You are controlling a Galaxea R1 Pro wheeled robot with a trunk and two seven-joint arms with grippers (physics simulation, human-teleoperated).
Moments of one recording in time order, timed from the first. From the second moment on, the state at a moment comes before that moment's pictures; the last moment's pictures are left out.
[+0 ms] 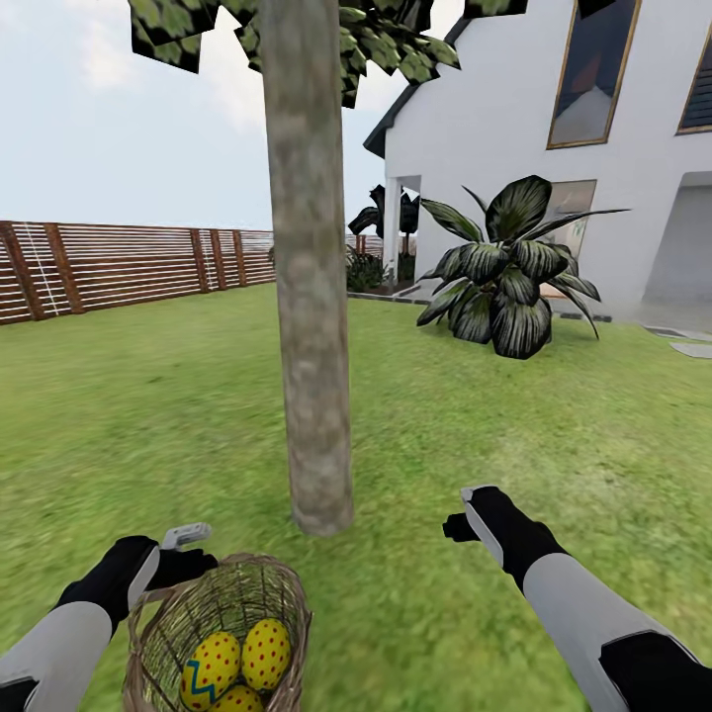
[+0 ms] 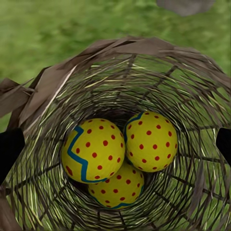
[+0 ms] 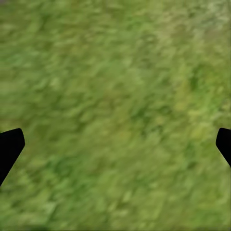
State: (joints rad) left arm -0.72 0.19 0.23 -0.43 -0.04 0.62 -0.21; right arm -0.84 -0.03 0.25 -0.51 -0.17 0.76 -0.15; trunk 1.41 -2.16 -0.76
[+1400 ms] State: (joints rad) left arm -0.72 0.18 0.23 -0.43 -0.04 0.62 -0.21; right arm -0.84 -0.03 0.25 -0.50 -0.18 0.76 -0.15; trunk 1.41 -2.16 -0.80
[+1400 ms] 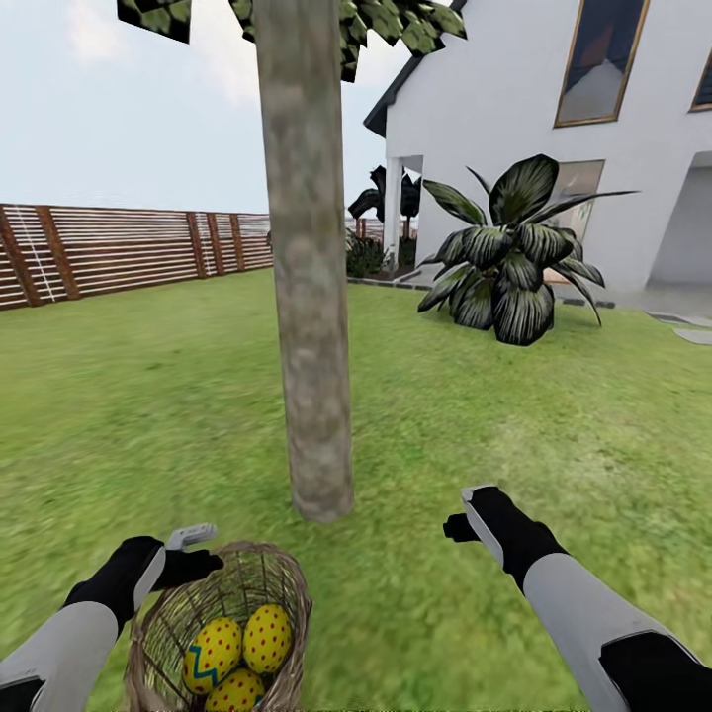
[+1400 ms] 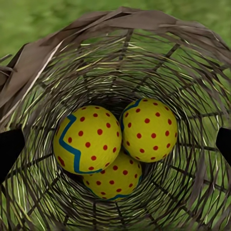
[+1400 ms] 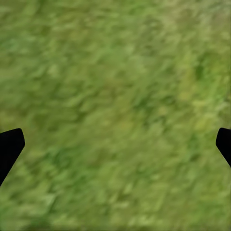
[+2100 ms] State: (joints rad) left arm -0.72 0.17 0.23 -0.43 -0.04 0.62 -0.21; right arm -0.84 -0.03 0.25 -0.50 -0.18 0.76 -0.15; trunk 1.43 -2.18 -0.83
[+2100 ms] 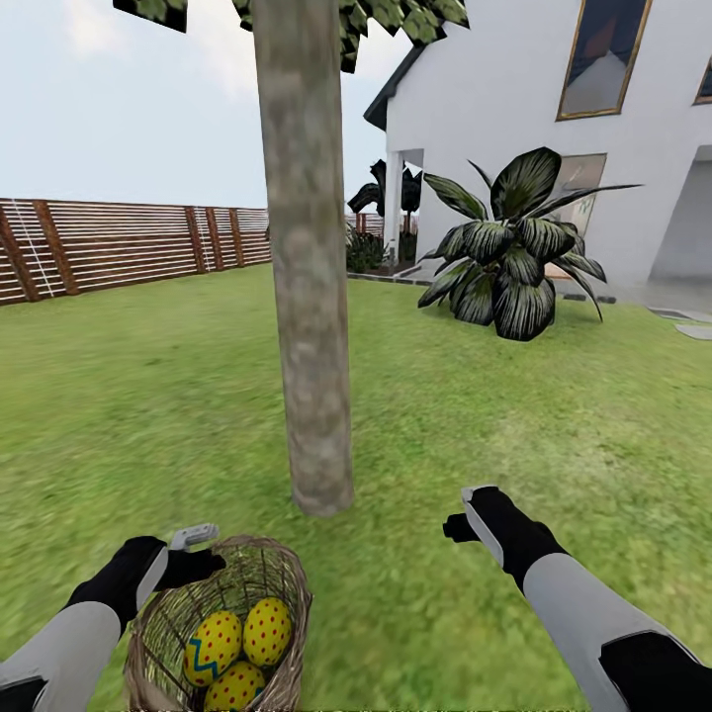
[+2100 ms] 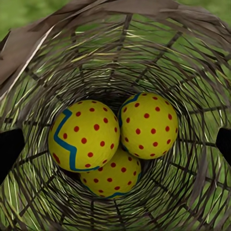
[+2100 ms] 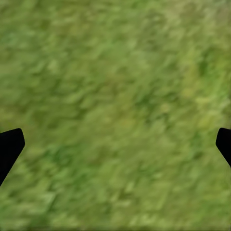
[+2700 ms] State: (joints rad) left arm -0.72 0.17 0.23 -0.43 -0.04 0.62 -0.21; right arm -0.84 -0.03 0.25 -0.50 -0.18 0.76 -0.15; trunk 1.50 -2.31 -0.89
